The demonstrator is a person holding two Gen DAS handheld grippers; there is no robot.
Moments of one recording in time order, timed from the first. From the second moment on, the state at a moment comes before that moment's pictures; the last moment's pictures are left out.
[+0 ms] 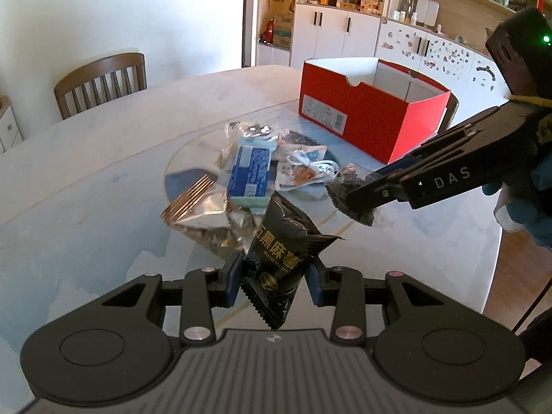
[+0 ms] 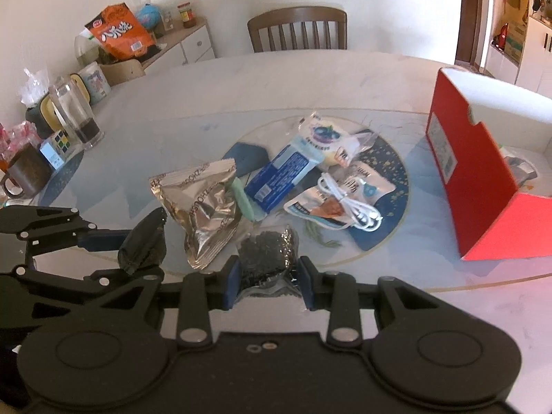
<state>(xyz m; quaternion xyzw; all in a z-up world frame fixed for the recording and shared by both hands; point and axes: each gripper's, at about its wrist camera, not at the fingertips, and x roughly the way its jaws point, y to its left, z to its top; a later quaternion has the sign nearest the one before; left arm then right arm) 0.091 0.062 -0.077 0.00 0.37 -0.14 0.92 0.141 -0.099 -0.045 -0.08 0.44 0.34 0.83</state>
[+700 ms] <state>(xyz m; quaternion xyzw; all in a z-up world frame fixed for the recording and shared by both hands) 0.130 0.010 -0.032 0.00 0.37 -0.12 0.92 0.179 -0.171 -0.011 -0.05 0.40 0.34 0.85</state>
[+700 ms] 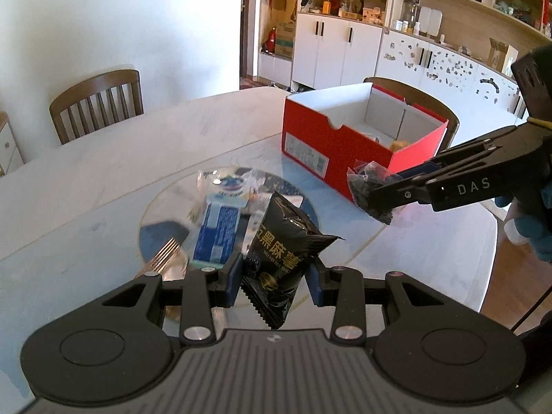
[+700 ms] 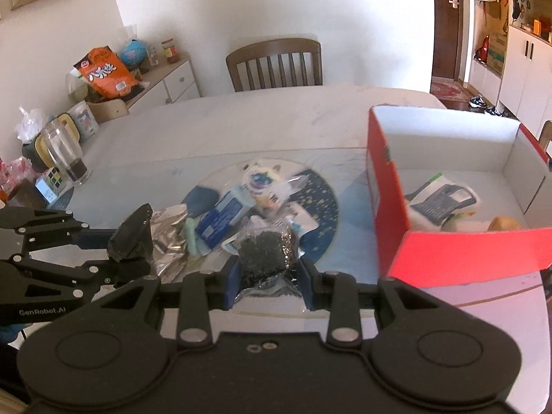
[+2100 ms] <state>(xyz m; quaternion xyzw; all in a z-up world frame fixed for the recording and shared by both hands) 0.246 -0.154 0.005 0.04 0.36 -0.16 0.92 0.295 -0.313 0.016 -0.04 0.39 0.32 0.86</state>
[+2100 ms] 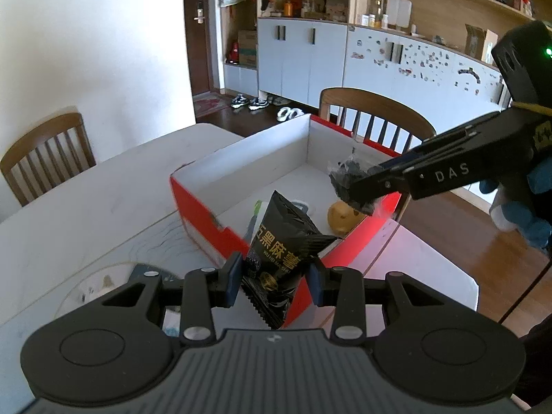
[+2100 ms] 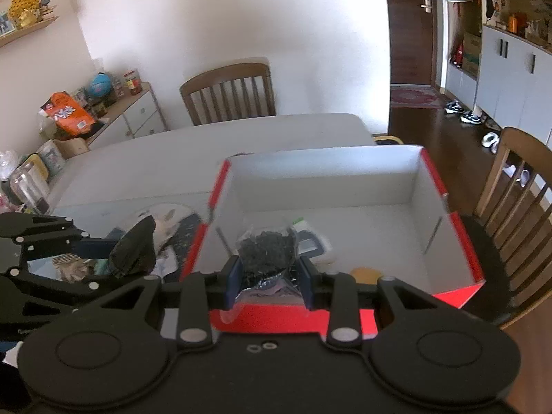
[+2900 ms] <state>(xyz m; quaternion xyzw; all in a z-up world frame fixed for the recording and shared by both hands) 0.344 -0.212 -0.001 0.12 0.41 -0.21 0.88 0.374 -0.329 0.010 -0.06 0.40 0.29 0.87</state>
